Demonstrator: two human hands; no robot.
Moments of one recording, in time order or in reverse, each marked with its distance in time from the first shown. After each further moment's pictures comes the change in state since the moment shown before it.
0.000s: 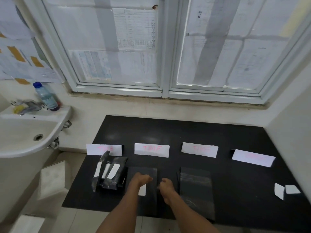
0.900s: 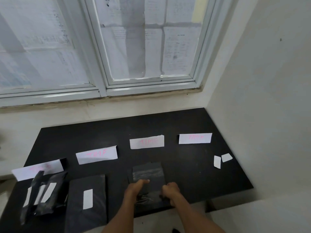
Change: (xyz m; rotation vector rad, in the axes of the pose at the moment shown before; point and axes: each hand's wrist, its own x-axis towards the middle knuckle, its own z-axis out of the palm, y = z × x) left_hand -0.016 0.049 0.215 -0.202 -0.139 -0.121; right_hand 0.005 0.080 -0.231 -0.012 0.267 0.180
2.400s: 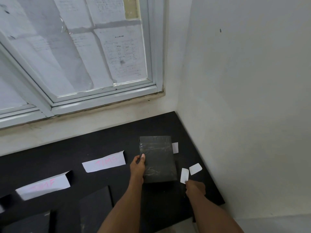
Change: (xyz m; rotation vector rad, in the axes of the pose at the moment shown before) left_hand 0.021 0.158 0.259 -0.314 0.082 0.449; right_hand 0.159 0.031 -0.268 0.567 0.327 0.321
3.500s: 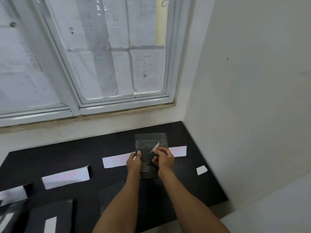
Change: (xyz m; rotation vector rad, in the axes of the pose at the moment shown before) left_hand -0.056 0.058 -0.112 -0.100 -0.001 0.083; right_hand -0.246 -0.022 0.085 0.438 -0.501 -0.495
